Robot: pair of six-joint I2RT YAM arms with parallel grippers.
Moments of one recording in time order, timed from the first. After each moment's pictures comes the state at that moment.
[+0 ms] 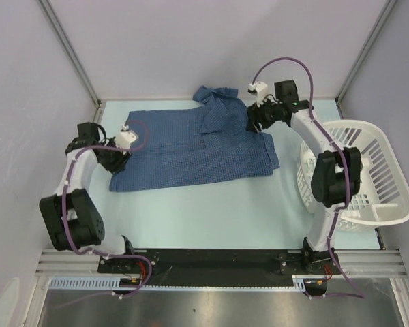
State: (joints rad) left arm 0.26 1.53 1.15 -0.72 0.38 0.96; right arm 0.23 1.97 1.74 -0.50 -0.50 -0.37
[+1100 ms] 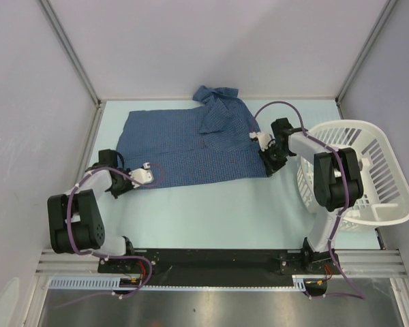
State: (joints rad) left arm 0.18 1.44 0.72 -0.55 0.17 1.36; right arm 0.21 1.88 1.28 -0.71 -0.28 -0.46
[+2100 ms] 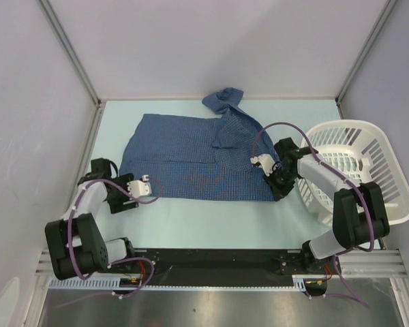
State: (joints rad) left arm 0.25 1.22 0.64 -0.72 0.27 1.56; right arm 0.29 1.49 0.97 -0.89 -0.27 -0.52
